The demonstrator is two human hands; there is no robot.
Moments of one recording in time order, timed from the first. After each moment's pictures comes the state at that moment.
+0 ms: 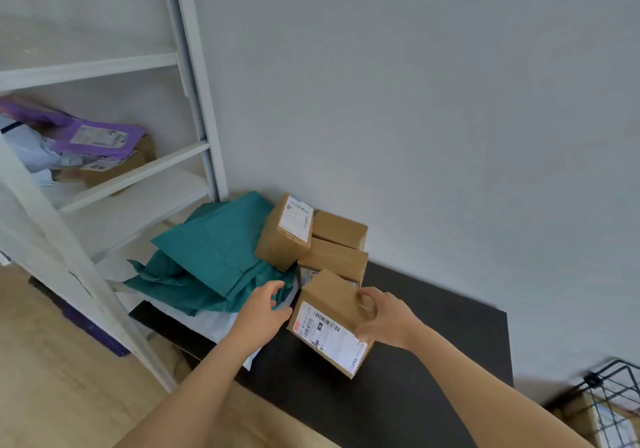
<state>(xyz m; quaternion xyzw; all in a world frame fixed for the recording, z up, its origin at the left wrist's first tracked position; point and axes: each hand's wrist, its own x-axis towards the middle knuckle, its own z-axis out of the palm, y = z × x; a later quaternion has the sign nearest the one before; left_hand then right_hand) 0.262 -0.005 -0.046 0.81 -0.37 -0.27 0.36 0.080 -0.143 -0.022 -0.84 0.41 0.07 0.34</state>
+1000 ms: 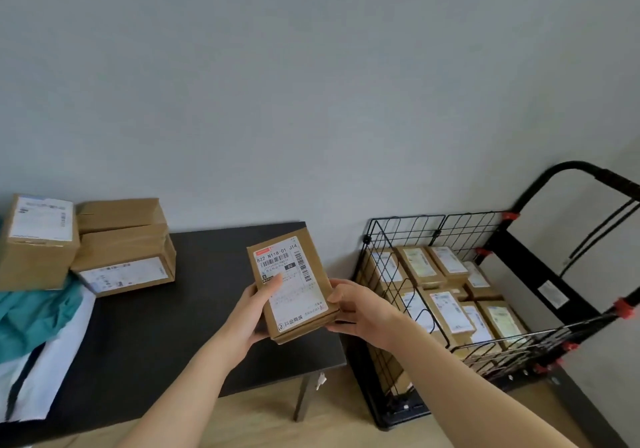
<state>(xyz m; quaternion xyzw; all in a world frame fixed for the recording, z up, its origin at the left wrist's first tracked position) 0.035 -0.045 -0.052 0.53 -0.33 -0.68 0.38 -0.166 -0.050 -0.023 -0.37 0.55 -0.27 0.70</state>
